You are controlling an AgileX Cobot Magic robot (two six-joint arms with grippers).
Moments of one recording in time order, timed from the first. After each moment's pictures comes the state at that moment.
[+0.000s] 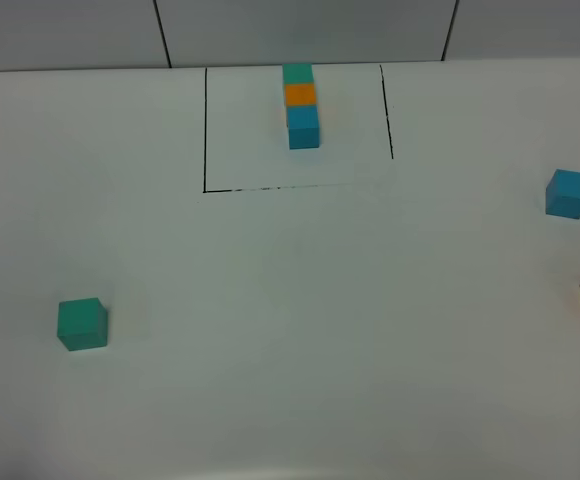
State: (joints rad) left arm -0.01 -0.01 -0.51 -0.09 1.05 -0.01; right arm 0.11 -0.01 -0.49 0.02 1.06 -0.04
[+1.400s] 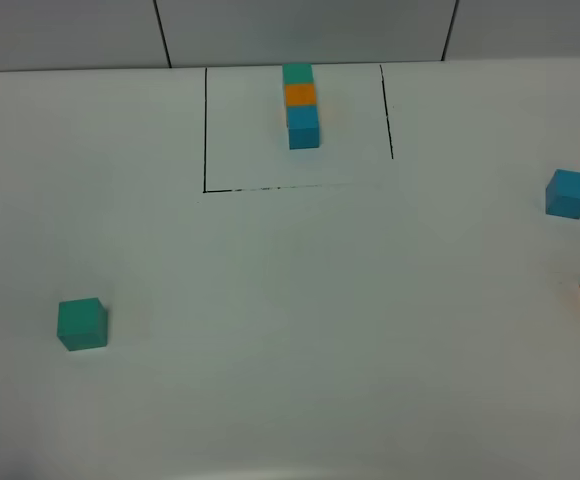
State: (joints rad) left arm -0.01 -0.01 -0.51 -0.09 1.05 -0.01; right arm 0.11 -0.01 -0.49 0.02 1.06 -0.04
